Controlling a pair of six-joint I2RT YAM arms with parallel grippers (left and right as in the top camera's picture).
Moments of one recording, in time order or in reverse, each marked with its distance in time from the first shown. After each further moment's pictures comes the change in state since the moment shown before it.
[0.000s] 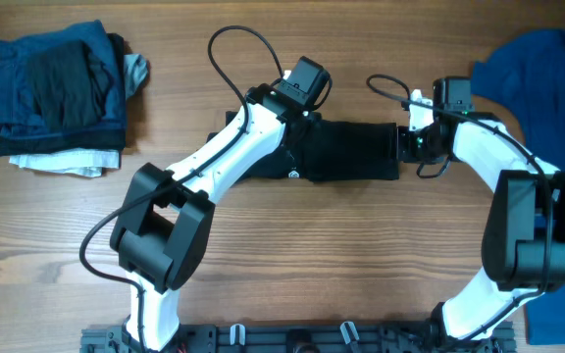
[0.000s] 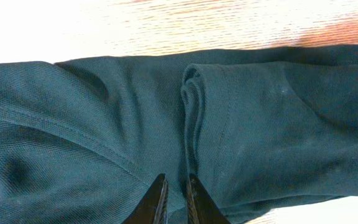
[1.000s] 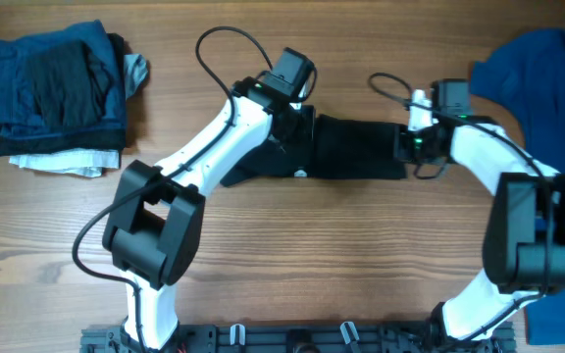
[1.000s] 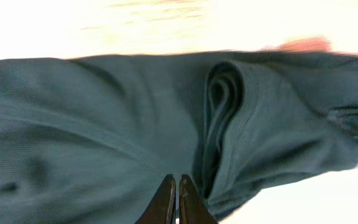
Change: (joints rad) left arm 0.068 -0.005 0.000 0.038 0.217 0.000; right arm -0.027 -0.022 -0.021 0.004 0.034 0.102
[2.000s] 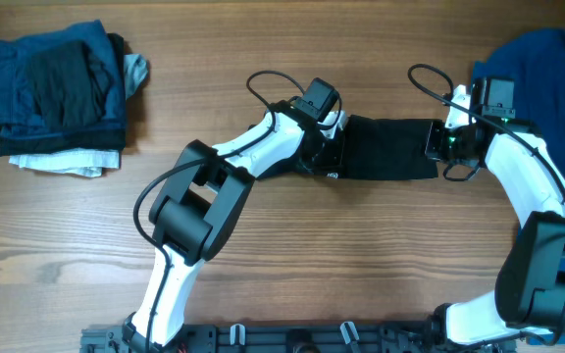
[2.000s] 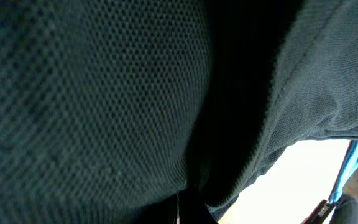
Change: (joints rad) left arm -0.100 0.228 0.002 0.135 0.337 -0.054; right arm -0.086 -0.167 0.000 -0.104 0.049 -0.004
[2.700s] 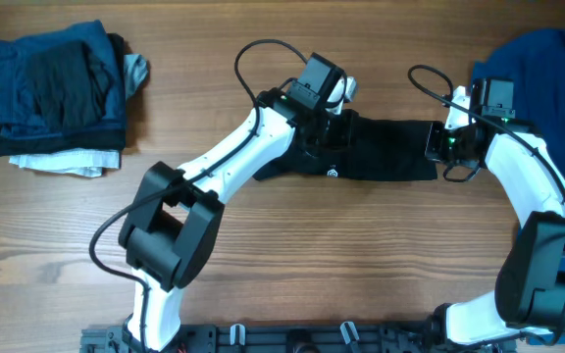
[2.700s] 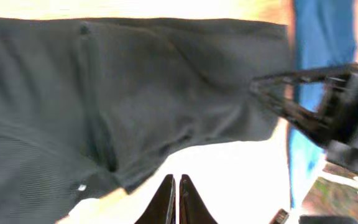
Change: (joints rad) left arm -0.005 -0.195 0.009 0.046 -0.059 -0.041; right arm 0.000 0.000 0.000 -0.013 0.000 0.000
